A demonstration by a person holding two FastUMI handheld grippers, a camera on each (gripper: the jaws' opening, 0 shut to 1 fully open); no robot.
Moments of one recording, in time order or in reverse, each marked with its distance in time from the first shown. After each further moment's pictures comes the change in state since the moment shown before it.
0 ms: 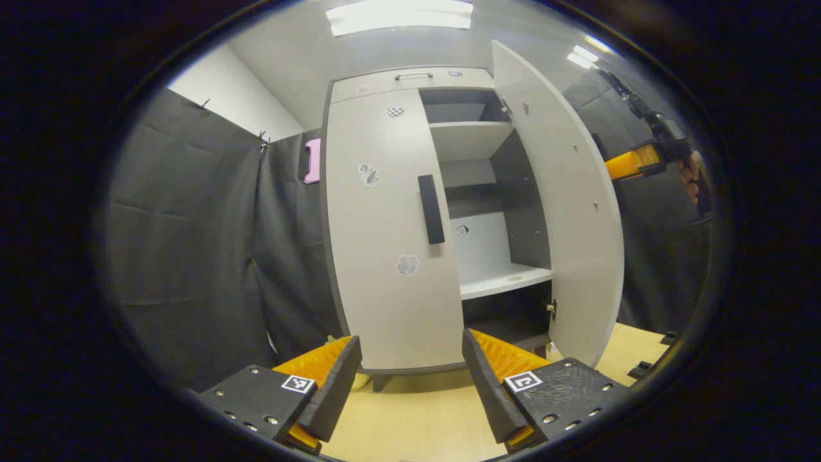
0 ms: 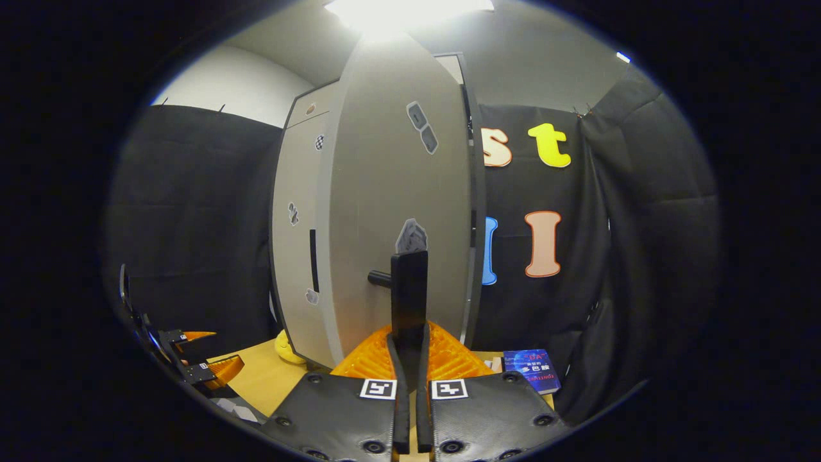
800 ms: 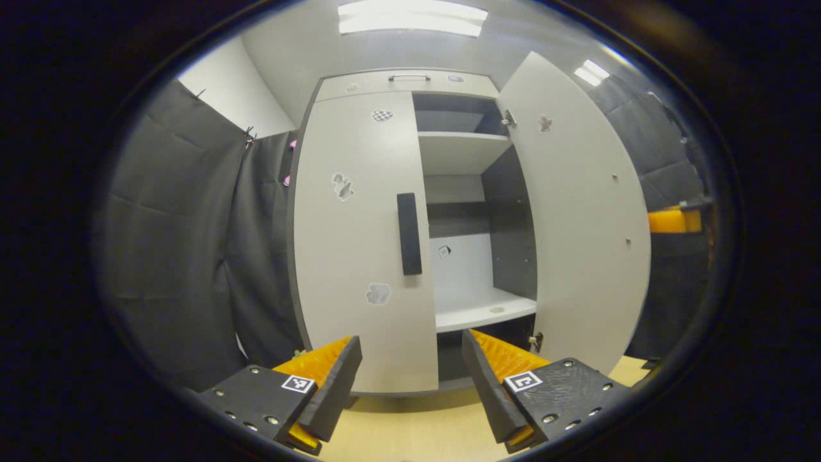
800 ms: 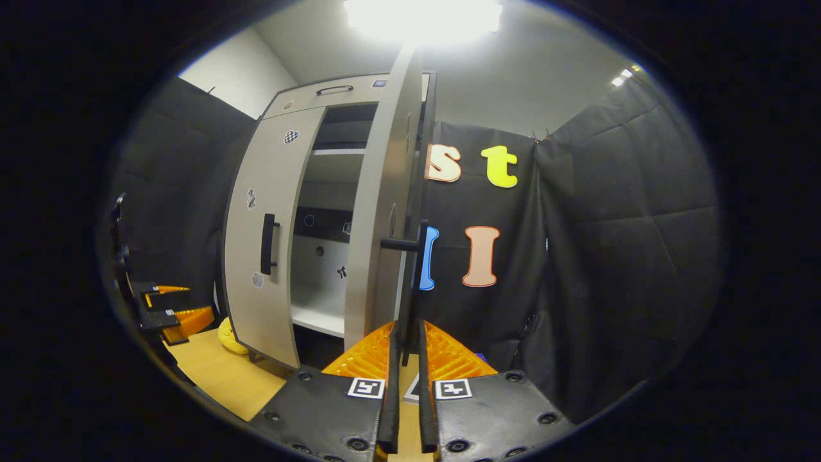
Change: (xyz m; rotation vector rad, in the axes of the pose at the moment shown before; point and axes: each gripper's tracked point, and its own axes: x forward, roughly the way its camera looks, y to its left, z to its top) left arm 0.079 -0.024 0.059 -0.083 -0.066 -0.078; right arm -0.041 -0.050 -0.022 -0.085 -0.068 -0.253
